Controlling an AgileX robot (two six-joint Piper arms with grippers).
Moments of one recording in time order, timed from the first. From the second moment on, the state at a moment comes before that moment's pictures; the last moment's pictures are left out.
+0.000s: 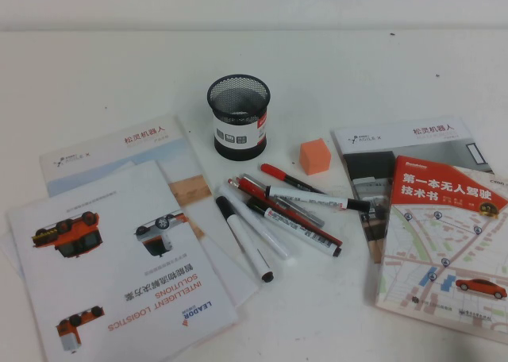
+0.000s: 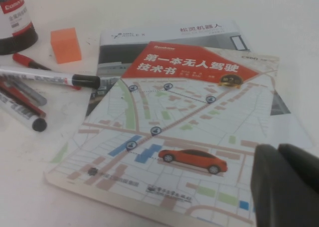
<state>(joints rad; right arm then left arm) 0.06 -0.01 0.03 0.16 0.34 -0.08 -0.03 -0.01 0.02 0.01 0.39 -0.13</state>
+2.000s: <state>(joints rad) 0.06 1.06 -0.93 0.38 1.05 -0.20 -0.03 -0.01 0.02 0.01 0.39 -0.13</state>
